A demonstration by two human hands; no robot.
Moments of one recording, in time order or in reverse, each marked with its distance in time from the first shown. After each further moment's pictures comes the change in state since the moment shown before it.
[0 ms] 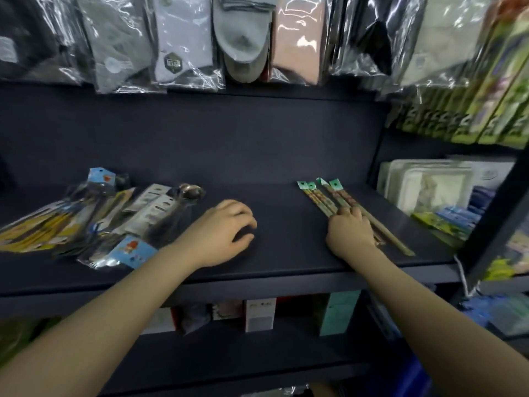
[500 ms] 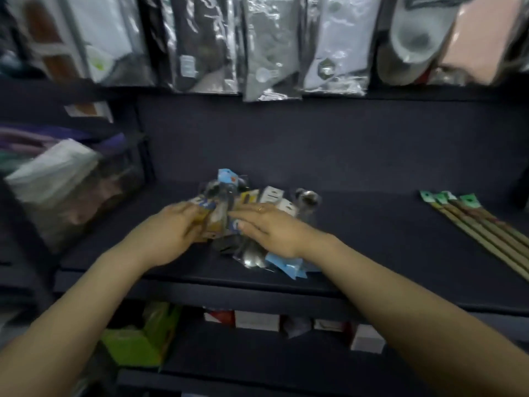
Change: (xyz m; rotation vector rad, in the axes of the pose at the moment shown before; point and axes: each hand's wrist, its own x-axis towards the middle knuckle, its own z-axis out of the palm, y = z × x) left_hand -0.173 -0.185 -0.096 0.132 -0.087 -0.514; right_hand -0.032 -0.297 -0.061 0.552 -0.074 -1.057
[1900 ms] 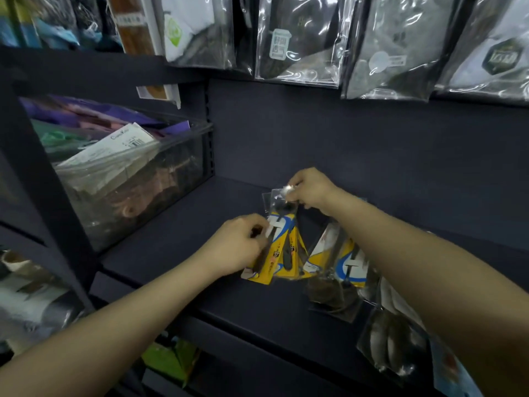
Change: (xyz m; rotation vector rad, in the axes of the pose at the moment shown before) left_hand 0.044 0.000 0.021 -0.558 0.033 -0.358; right_hand 0.179 0.070 0.007 0.395 0.068 0.423
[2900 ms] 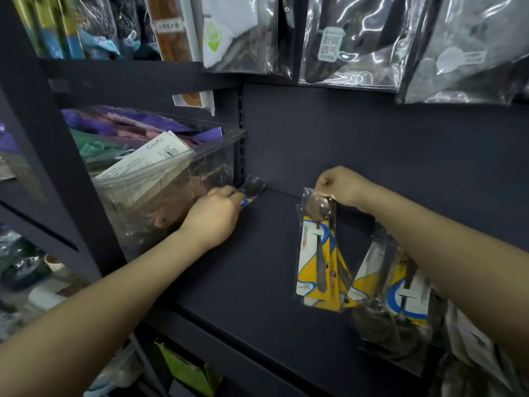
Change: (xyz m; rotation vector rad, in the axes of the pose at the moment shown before) left_hand 0.055 -0.087 -0.061 0.612 0.244 0.117; right_hand 0.041 -0.008 -0.003 -0.175 -0.029 -0.155
